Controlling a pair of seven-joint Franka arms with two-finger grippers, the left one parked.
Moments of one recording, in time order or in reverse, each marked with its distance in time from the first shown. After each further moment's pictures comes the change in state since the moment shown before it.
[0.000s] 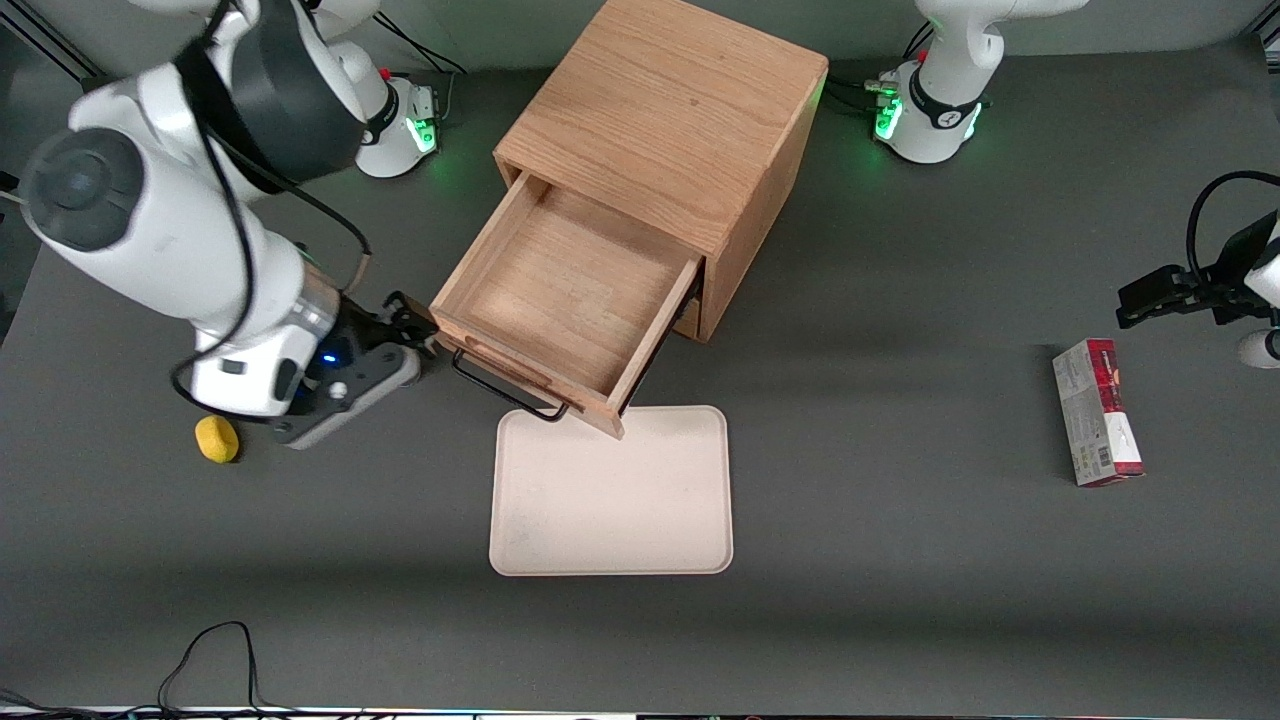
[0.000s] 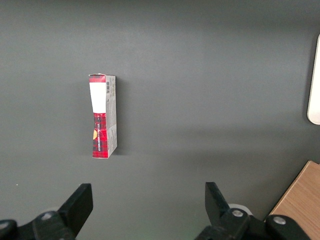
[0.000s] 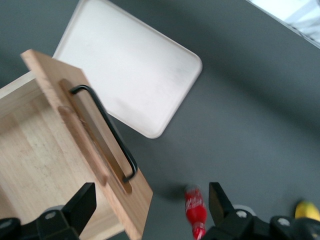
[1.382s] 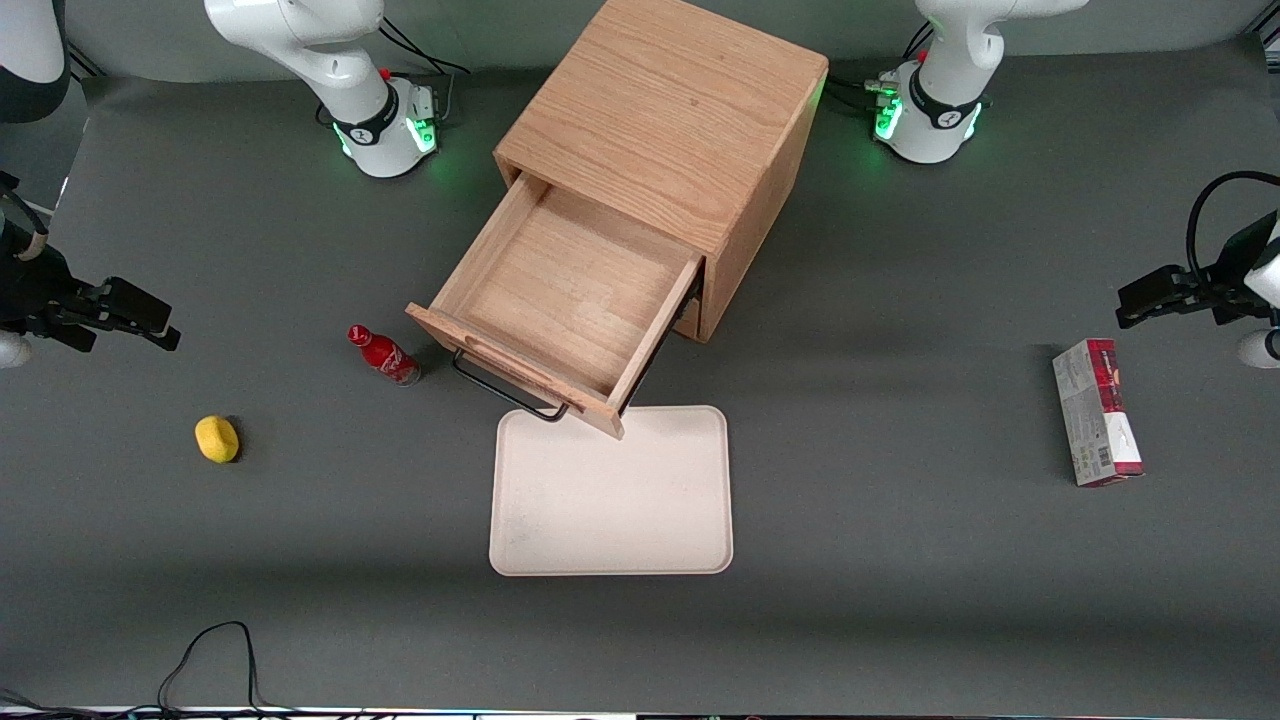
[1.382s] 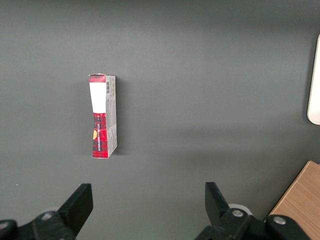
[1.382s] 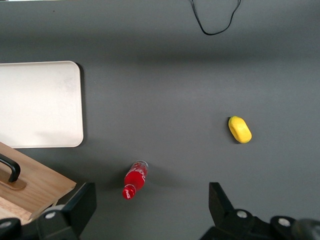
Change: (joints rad) arm -0.395 -0.345 0.095 -0.414 -0.098 0.158 0.183
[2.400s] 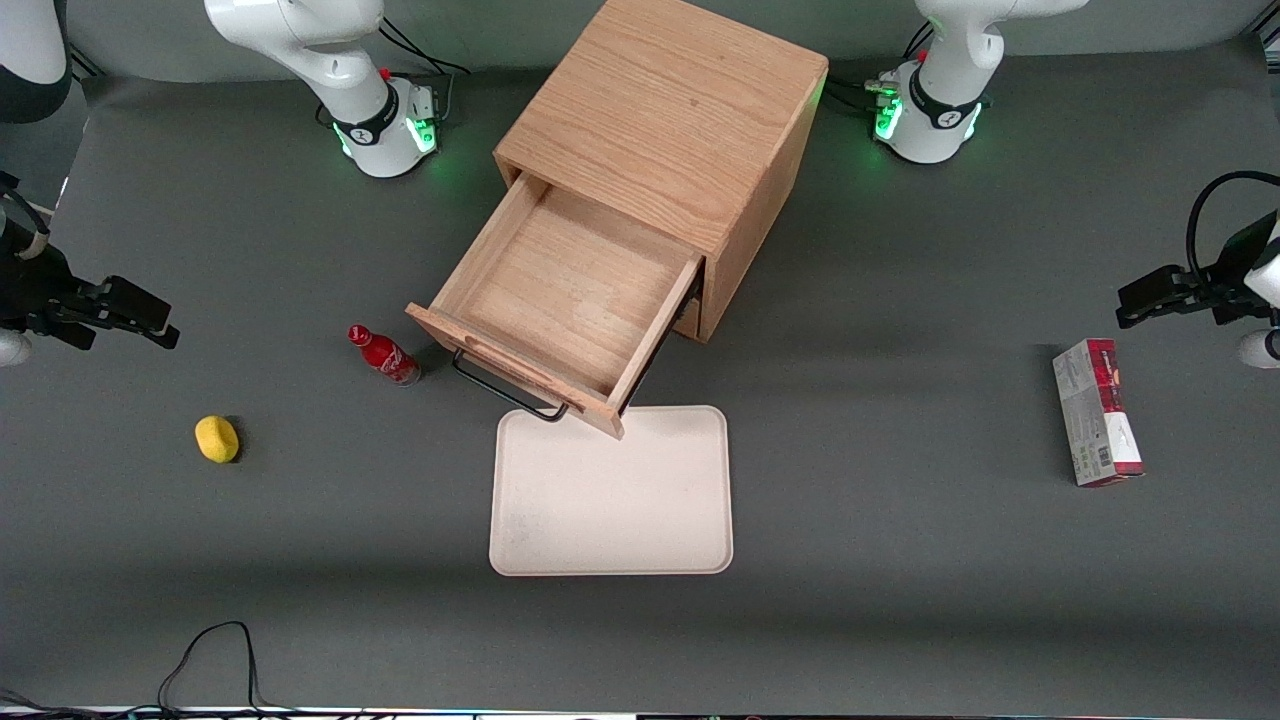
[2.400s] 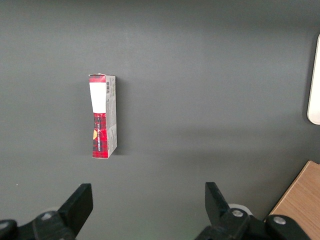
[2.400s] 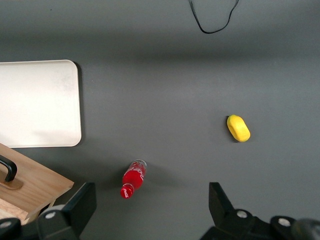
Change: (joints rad) arm 0.000 -0.003 -0.003 -0.005 -0.004 0.001 0.000
